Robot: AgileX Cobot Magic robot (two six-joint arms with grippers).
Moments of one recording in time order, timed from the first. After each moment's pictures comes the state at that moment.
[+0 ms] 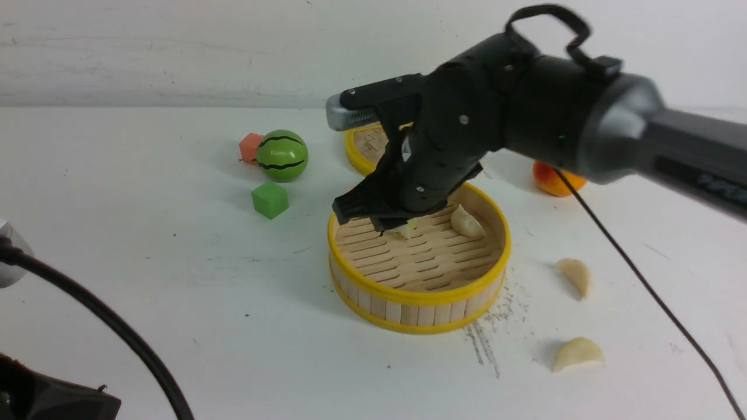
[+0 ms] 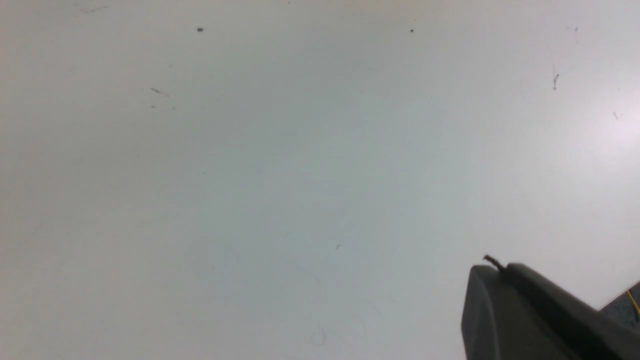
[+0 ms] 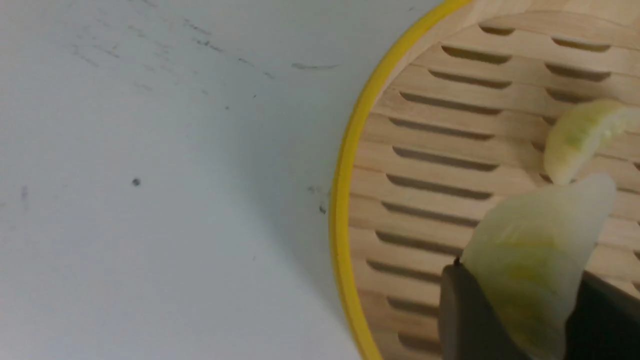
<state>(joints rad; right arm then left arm) 0.66 2.03 -1.80 -0.08 0.83 0.26 -0.50 0.73 -0.84 -0.14 1.05 -0.05</state>
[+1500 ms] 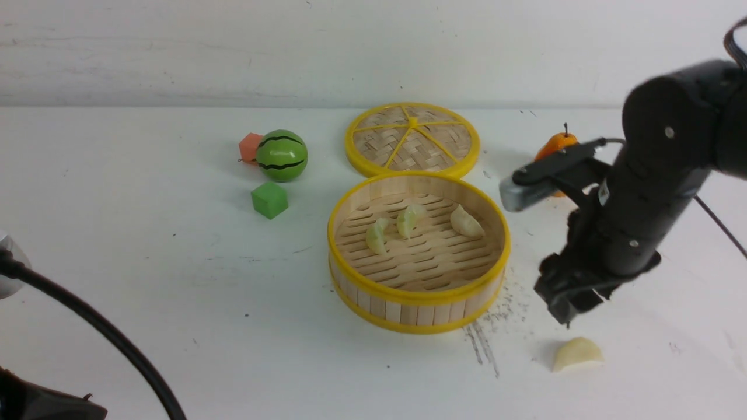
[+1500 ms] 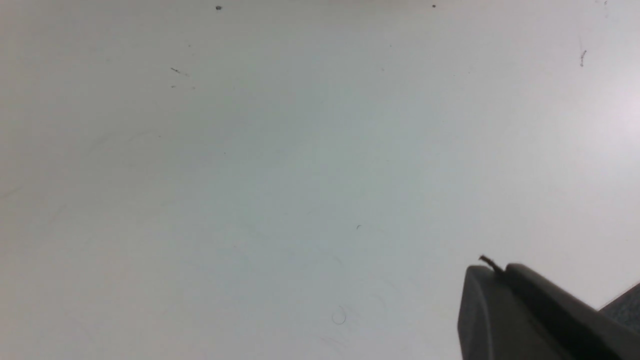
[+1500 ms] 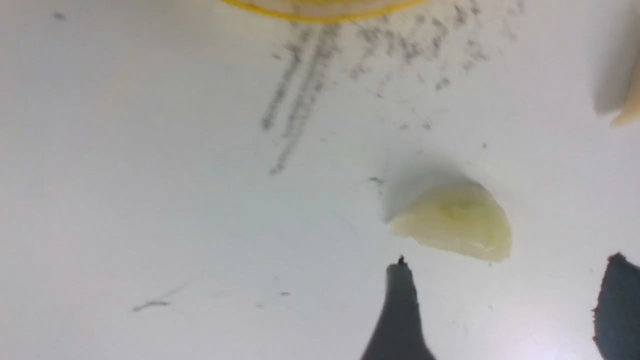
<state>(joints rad) 0.34 1.69 -1.25 0.01 0.97 -0.14 -0.50 0.73 -0.84 -0.11 1.08 -0.05</state>
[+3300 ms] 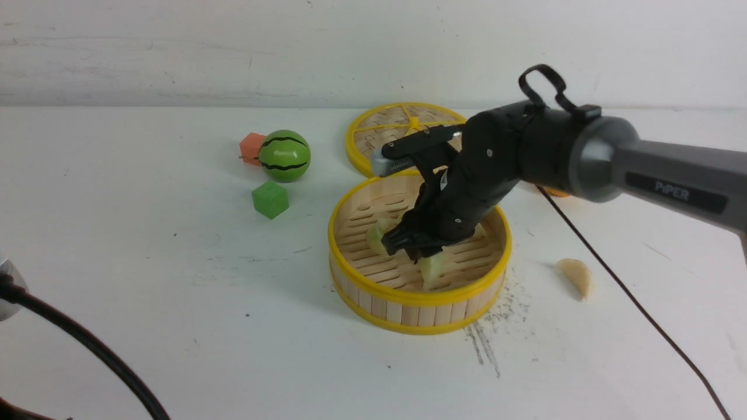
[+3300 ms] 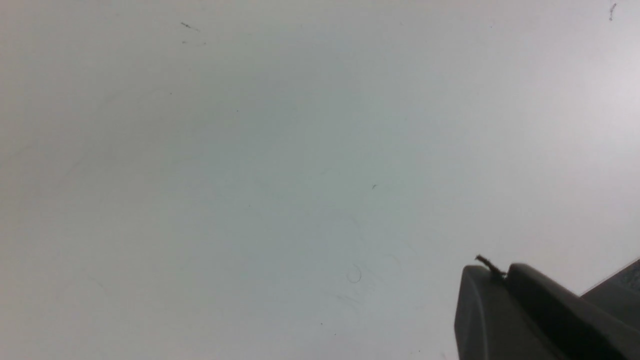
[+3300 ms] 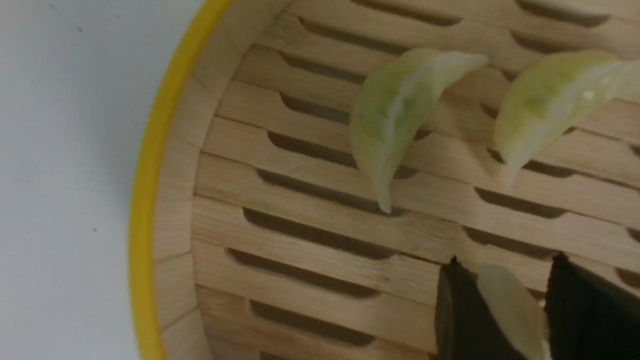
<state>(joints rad) 0.50 2.11 -1.68 0.12 0.68 -0.05 -0.50 0.73 -0.84 -0.08 1.16 -0.05</state>
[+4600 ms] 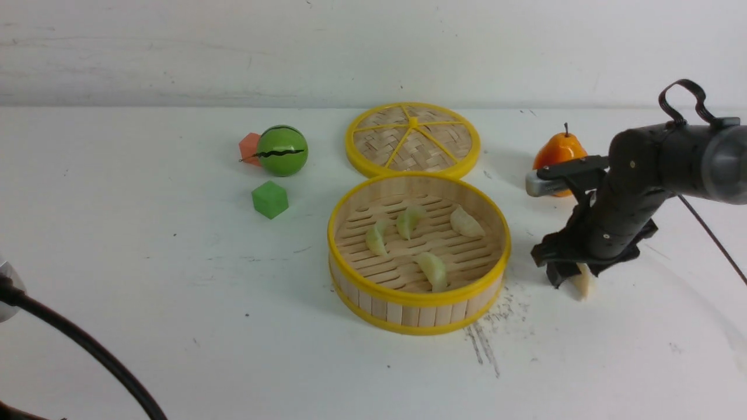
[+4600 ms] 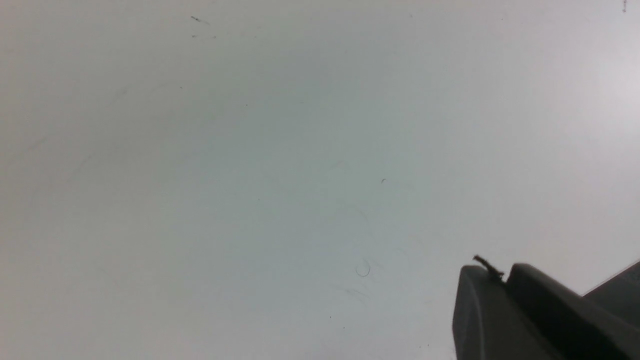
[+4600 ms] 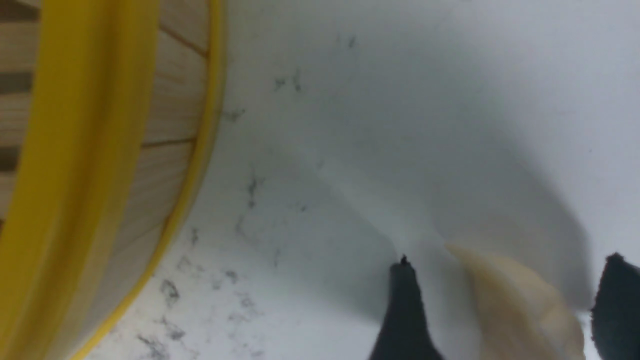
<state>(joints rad) 0.16 2.07 -1.46 0.00 0.70 -0.04 -0.50 0.73 -0.84 -0.07 1.17 -0.05</state>
